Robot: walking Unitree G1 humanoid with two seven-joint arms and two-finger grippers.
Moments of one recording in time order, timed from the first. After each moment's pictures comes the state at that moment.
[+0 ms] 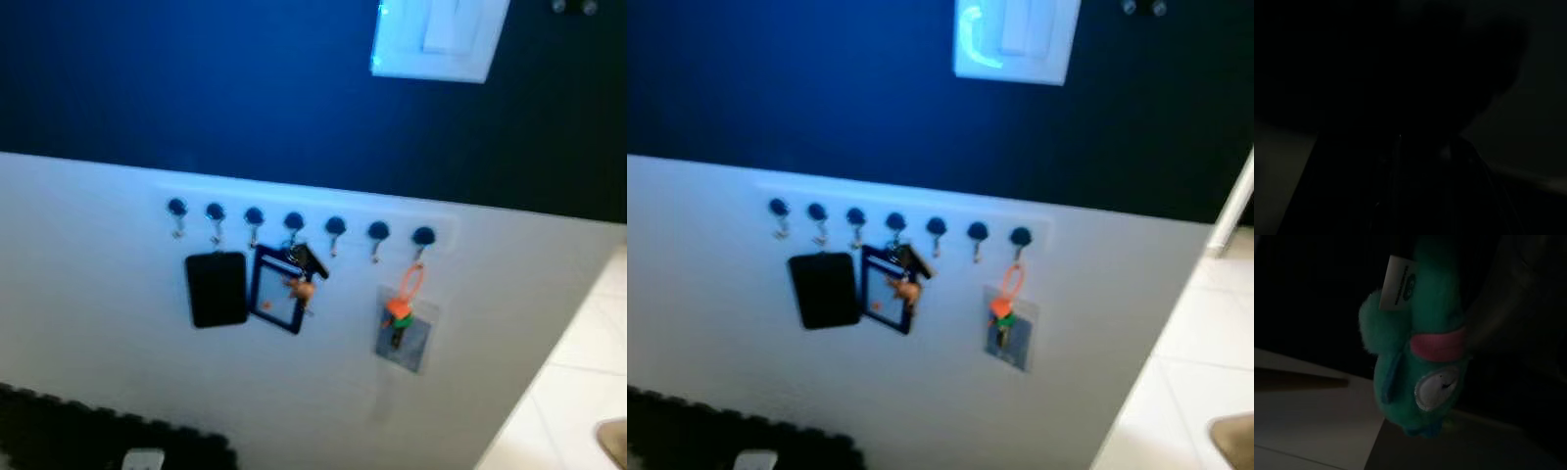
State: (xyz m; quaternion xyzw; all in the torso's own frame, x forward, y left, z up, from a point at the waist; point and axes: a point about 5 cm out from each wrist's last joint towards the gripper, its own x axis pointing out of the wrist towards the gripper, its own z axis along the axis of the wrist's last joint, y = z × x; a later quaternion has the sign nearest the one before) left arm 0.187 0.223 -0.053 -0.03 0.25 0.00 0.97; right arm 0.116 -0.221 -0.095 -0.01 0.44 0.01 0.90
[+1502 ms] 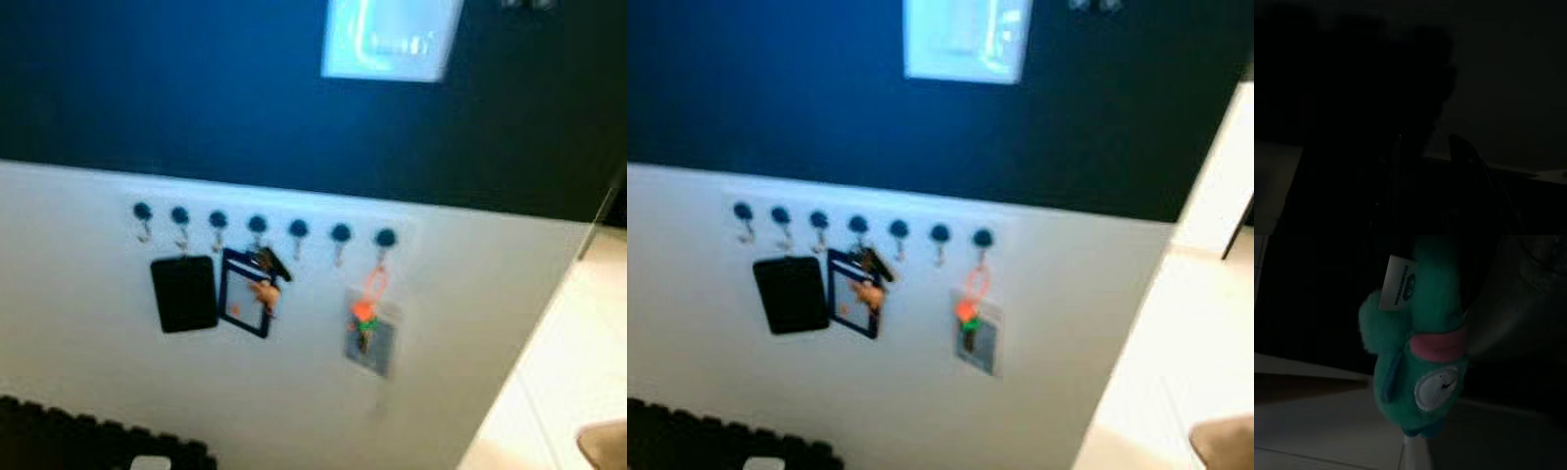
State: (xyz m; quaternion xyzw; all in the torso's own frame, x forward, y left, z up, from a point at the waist) left arm 0.196 0.218 -0.051 -0.01 0.26 -0.02 0.96; right arm 0.115 -0.225 -0.094 0.00 0.43 -0.01 0.90
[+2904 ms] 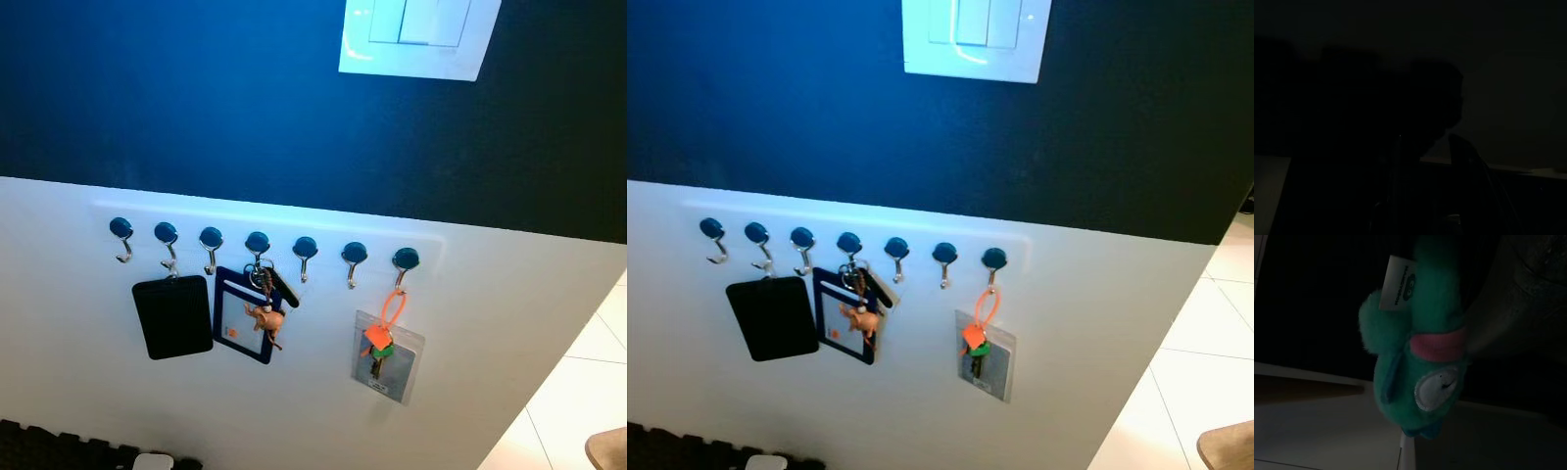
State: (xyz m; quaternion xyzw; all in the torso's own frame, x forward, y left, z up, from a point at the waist) left arm 0.201 0.216 -0.049 -0.01 0.26 -0.03 0.97; right arm 0.119 -0.223 -0.094 0.01 0.43 -0.01 0.90
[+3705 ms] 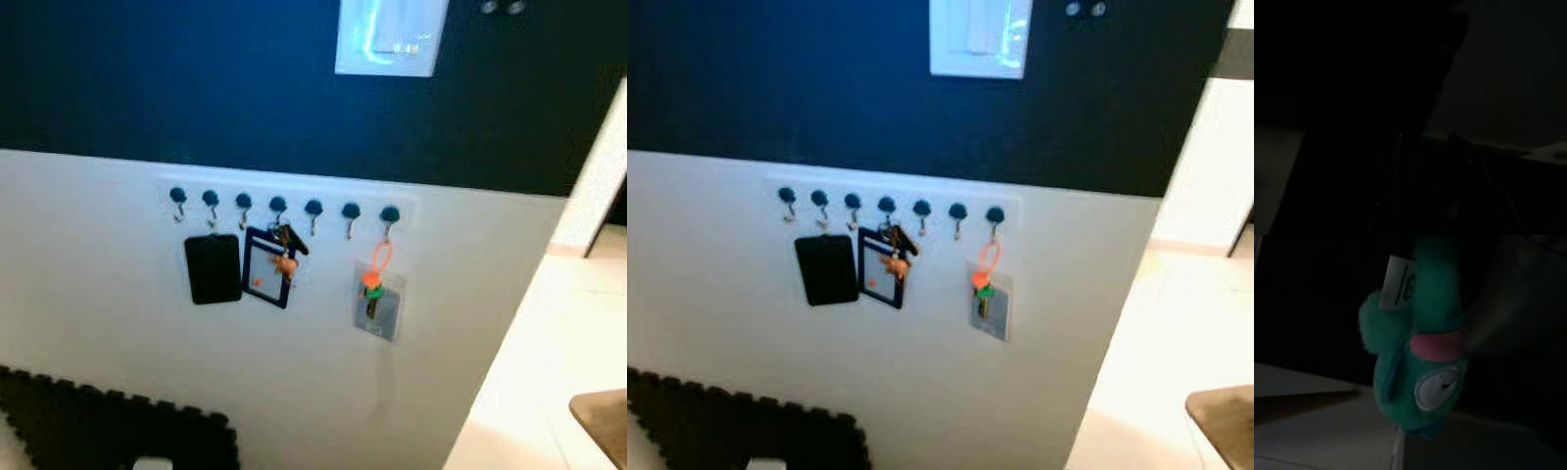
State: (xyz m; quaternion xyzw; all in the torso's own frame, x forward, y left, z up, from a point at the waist) left arm 0.200 0.216 -0.050 -0.02 0.26 -0.03 0.96; right arm 0.121 -0.225 -0.093 0.00 0.43 -0.01 0.90
